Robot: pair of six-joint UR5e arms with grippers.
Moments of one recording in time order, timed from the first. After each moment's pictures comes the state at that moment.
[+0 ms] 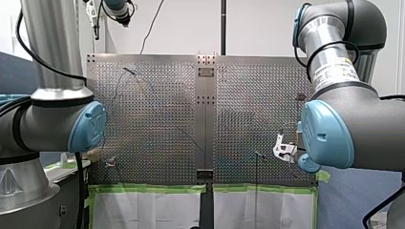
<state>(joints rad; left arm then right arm) 0.04 -1.31 -1.45 -3.45 -1.71 -1.74 1.67 -0.80 1.94 -1.15 1.44 1.77</state>
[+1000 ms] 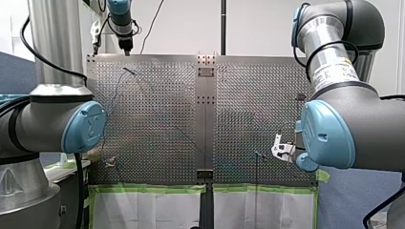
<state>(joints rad) -0.03 -1.43 -1.47 -3.71 -1.81 -1.73 1.69 -0.80 1.93 -1.13 1.44 1.77</state>
